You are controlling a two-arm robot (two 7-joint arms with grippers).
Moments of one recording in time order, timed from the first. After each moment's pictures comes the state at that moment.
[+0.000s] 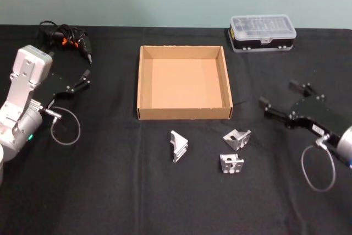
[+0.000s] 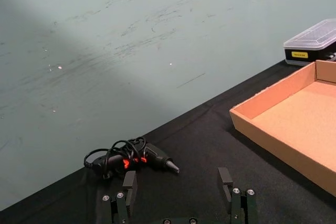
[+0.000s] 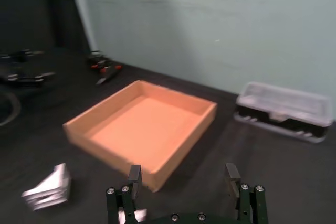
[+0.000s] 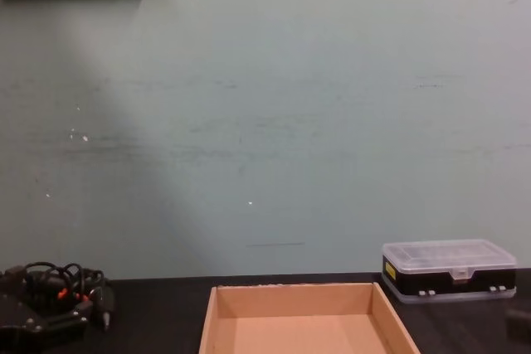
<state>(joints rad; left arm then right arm) -0.20 0.60 0.45 -1.41 -0.25 -0.12 0.03 -0.04 0.72 -0.27 -1.75 0.58 0.08 0.27</state>
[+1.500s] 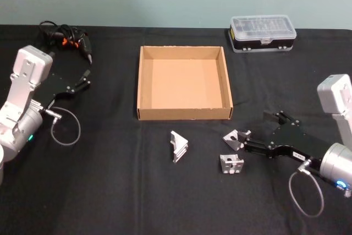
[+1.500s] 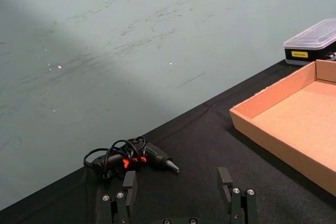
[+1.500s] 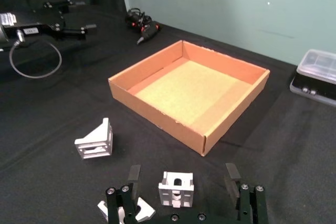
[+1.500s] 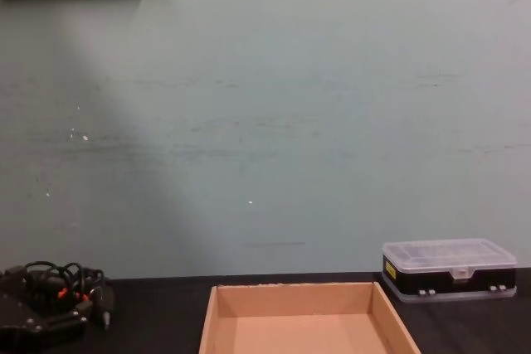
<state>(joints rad) -0.20 0.60 0.45 -1.41 -0.25 -0.12 0.03 -0.06 0.67 -0.28 -1.76 0.45 0.19 0.39</state>
